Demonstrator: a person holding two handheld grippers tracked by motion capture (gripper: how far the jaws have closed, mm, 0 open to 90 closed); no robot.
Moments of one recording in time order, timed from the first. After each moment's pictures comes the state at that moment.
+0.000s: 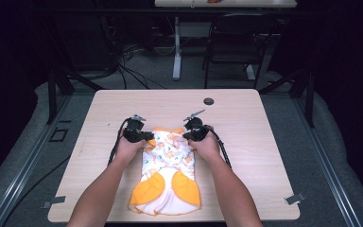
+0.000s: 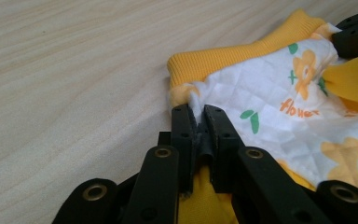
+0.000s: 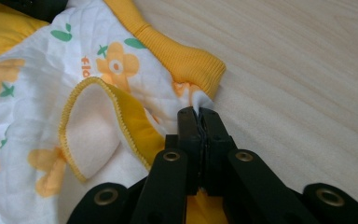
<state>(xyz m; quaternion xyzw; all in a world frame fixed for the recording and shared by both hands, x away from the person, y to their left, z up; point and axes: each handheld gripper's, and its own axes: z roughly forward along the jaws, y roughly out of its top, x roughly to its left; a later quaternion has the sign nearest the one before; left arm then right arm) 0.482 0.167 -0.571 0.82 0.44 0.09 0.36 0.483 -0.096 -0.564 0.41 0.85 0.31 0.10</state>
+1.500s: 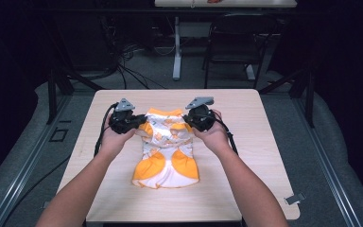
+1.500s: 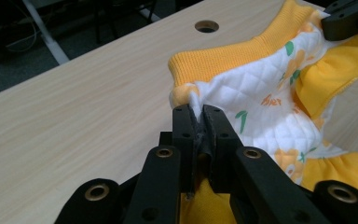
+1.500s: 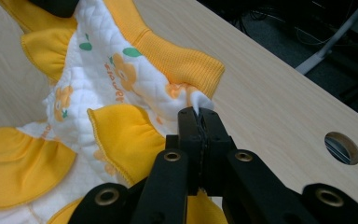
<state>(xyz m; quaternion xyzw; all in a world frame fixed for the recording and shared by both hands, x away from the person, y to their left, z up) 0.443 0.182 -0.477 0.81 0.35 0.19 0.43 0.446 -0.106 -0.463 0.31 0.85 0.38 0.21</state>
